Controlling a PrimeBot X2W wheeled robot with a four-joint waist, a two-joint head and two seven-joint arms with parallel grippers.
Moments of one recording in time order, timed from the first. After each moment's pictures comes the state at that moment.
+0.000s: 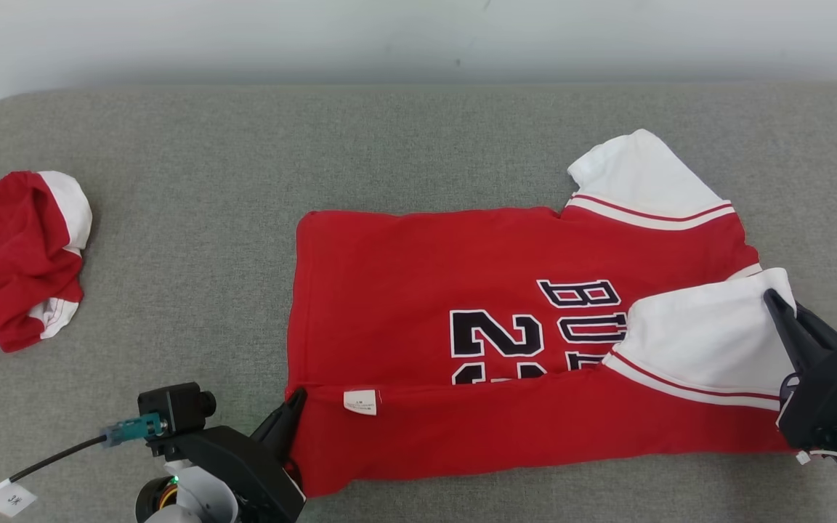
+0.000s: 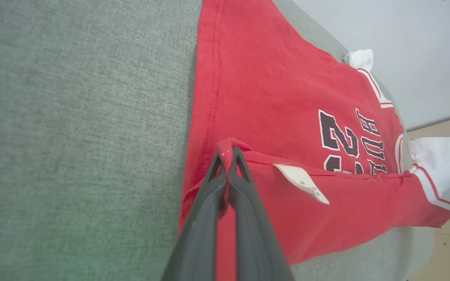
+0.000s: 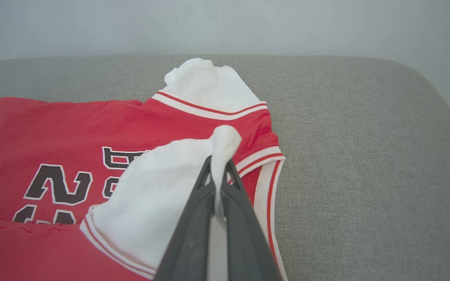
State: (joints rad) left arm -0.34 0.42 -0.67 0.21 -1.20 0.12 0.02; right arm -0.17 -0.38 -0.06 -0.06 0.44 0.13 0.49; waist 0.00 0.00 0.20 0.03
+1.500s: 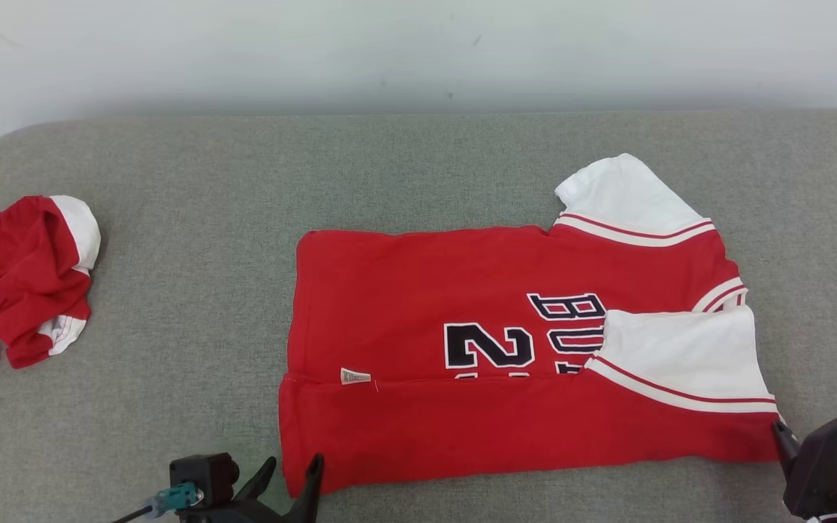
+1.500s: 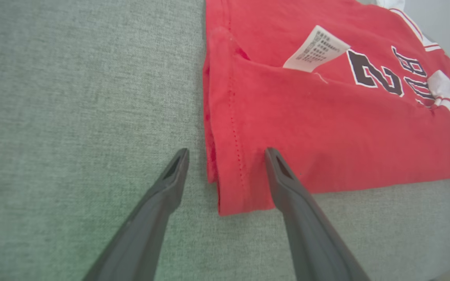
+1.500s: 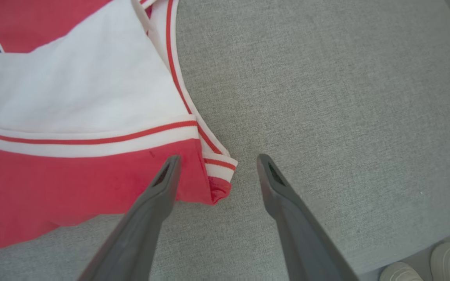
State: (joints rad) left arm -0.26 0.44 -0.78 0.23 -1.03 0.23 -0.07; right arm -0.09 -0.08 -0.38 0.02 0.14 0.13 0.80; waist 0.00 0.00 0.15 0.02
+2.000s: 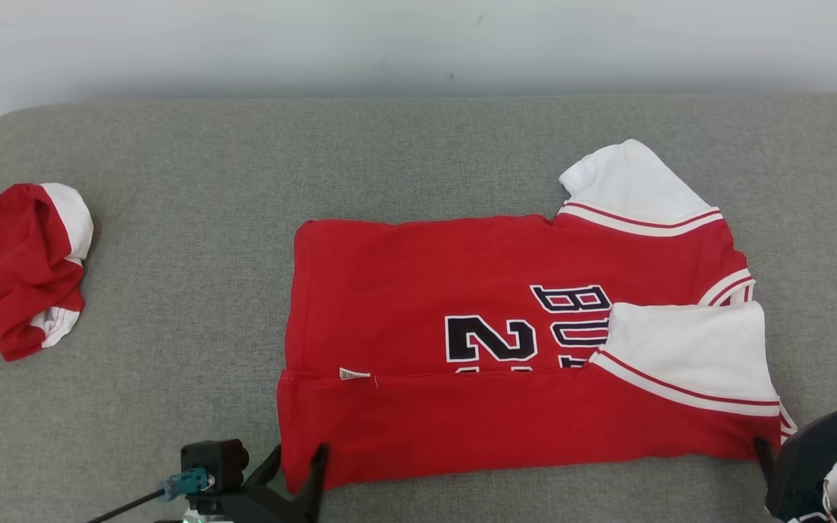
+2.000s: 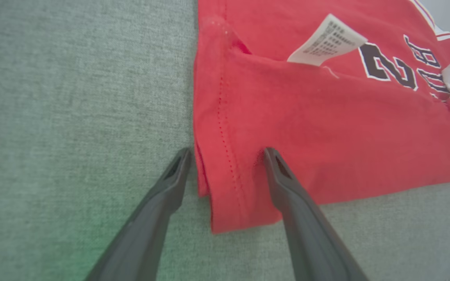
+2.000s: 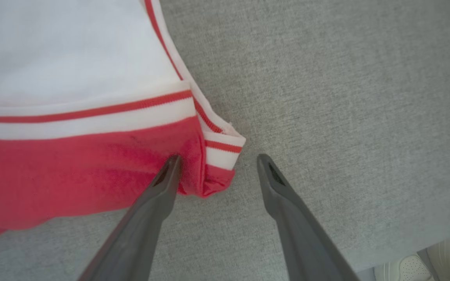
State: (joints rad) left arm -0.31 0.41 -0.81 0.29 -1.02 0.23 -0.01; right arm -0.14 -0.07 -0.38 0.15 0.09 0.13 0.80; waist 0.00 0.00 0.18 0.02
